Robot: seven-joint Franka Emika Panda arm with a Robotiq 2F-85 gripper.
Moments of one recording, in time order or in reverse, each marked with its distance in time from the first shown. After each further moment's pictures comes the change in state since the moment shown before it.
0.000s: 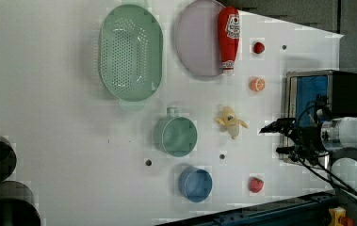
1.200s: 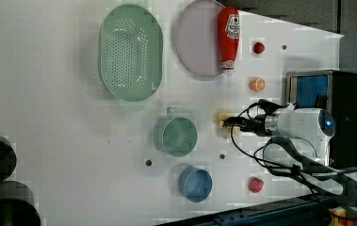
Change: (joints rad) arm -0.011 0.485 0.046 0.023 0.001 0.536 -0.502
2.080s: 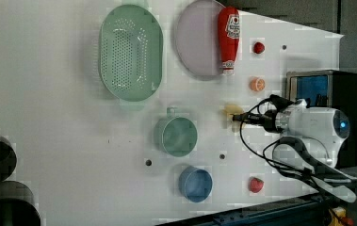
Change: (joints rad) arm 0.025 -0.101 -0.036 -0.006 -0.012 -0.029 -0.002
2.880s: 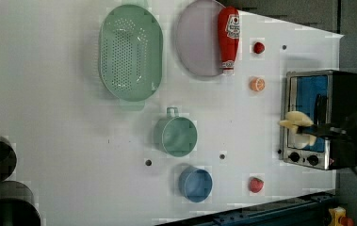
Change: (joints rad) arm -0.022 -0.605 0.002 0.133 0.015 -0.716 0.006
